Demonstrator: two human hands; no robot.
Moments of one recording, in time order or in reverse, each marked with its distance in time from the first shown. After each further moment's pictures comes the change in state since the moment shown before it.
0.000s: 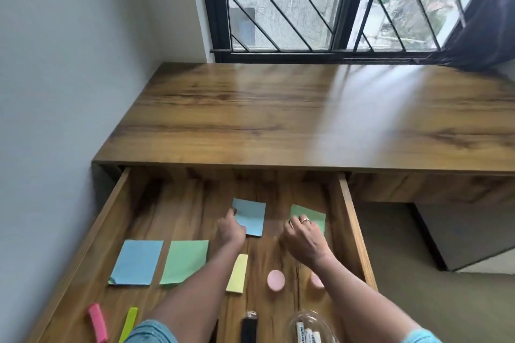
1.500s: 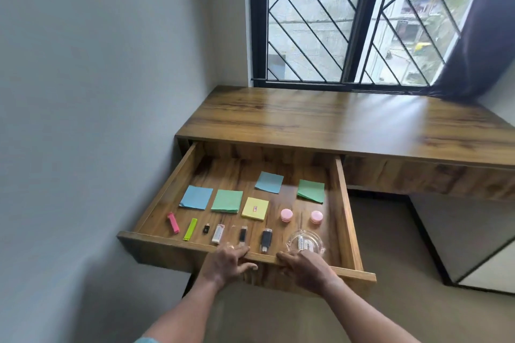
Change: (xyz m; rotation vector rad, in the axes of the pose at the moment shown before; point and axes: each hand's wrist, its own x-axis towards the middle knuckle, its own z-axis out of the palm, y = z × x) left_hand -0.264 -0.177 -0.084 0.656 0.135 0.779; right_hand -0.237 -0.106 -0.087 0.257 -0.124 -0.278
